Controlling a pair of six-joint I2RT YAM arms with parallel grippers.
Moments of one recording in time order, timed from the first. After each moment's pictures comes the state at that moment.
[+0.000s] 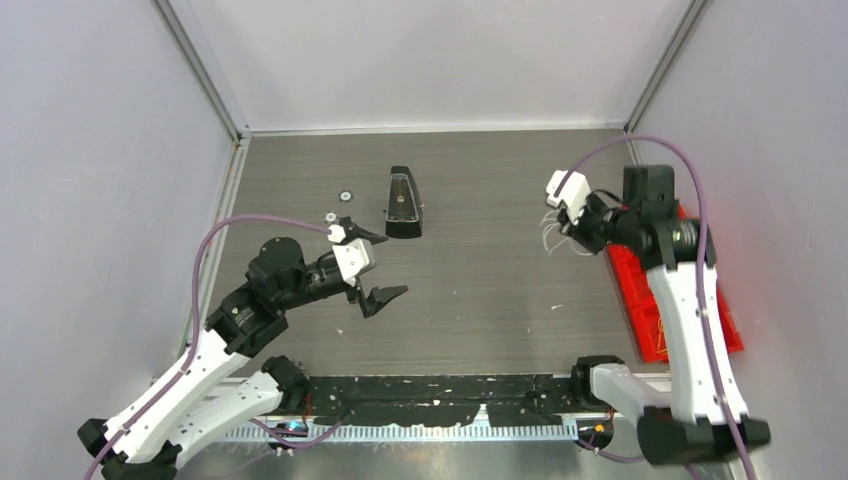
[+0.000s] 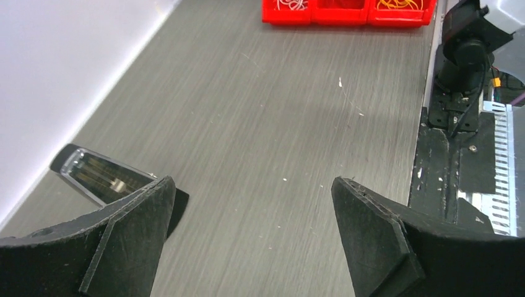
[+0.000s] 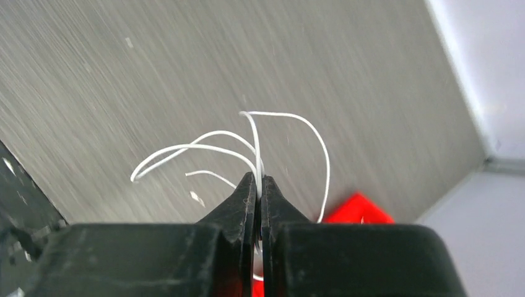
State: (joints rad) left arm -0.73 0.69 0.82 -0.28 0.42 0.28; right arm 0.13 0.95 1.25 -0.98 -0.51 -0.79
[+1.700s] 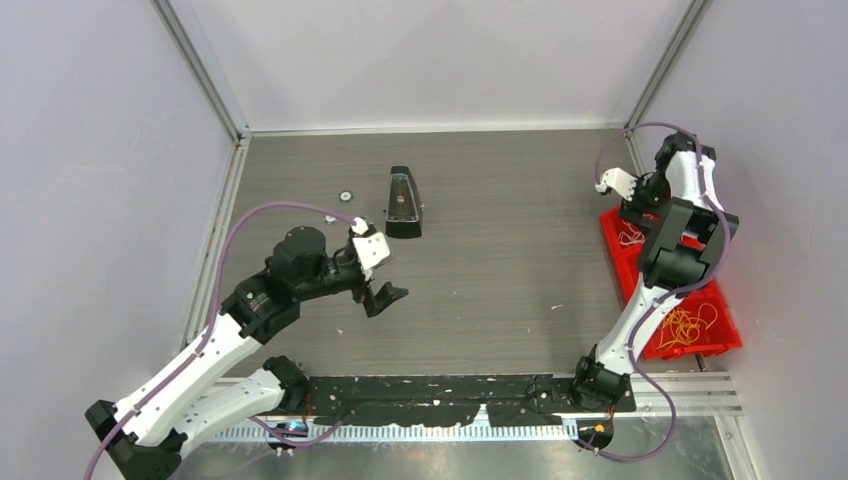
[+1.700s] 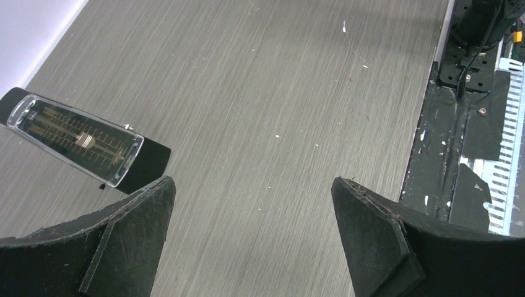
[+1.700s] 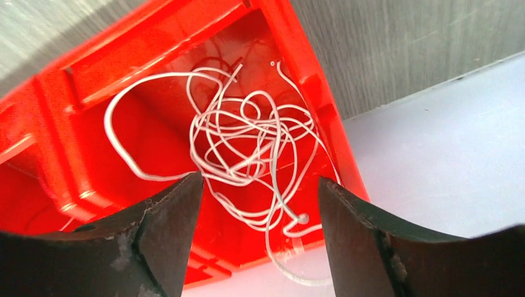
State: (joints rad) left arm -0.73 0.80 0.85 -0.41 0.39 0.29; right arm -0.42 2.07 1.75 -1.07 -0.05 -1.60
